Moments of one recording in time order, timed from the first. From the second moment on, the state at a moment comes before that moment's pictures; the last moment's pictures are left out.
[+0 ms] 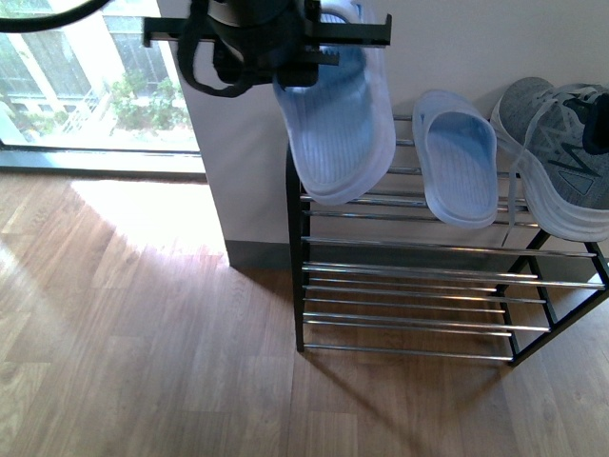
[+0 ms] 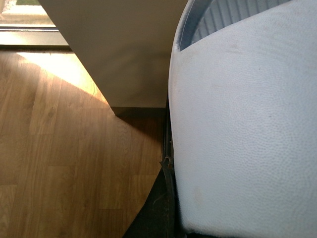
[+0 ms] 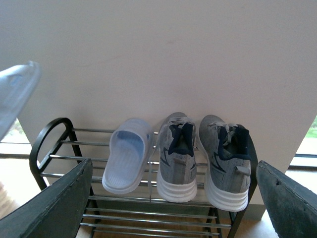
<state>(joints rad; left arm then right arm) -0.54 2.13 1.48 -0.11 -0.28 -0.32 0.00 0.00 0.02 0.00 0.00 -0.01</state>
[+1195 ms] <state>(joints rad) -0.39 1.94 0.91 1.07 -0.39 -0.02 0.00 0.00 0.02 0.00 0.00 -0.01</state>
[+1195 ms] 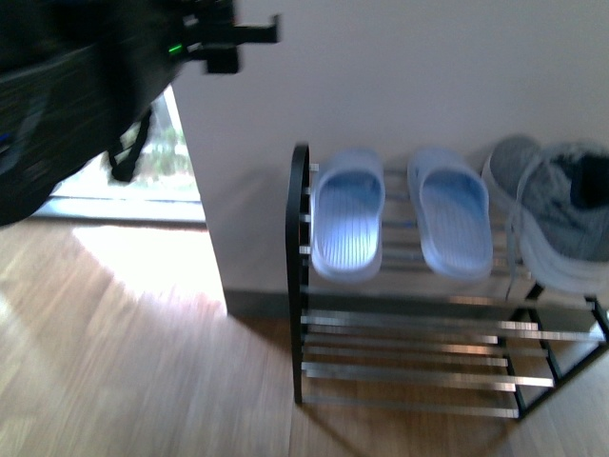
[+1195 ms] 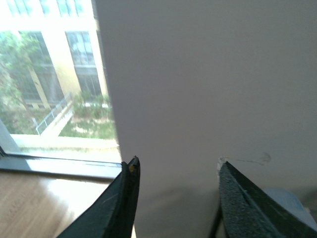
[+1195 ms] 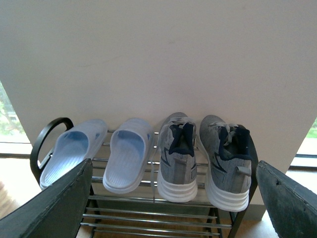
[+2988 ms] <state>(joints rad) 0.00 0.47 0.01 0.46 0.00 -0.01 0.00 0.00 0.02 0.00 0.00 -0.01</state>
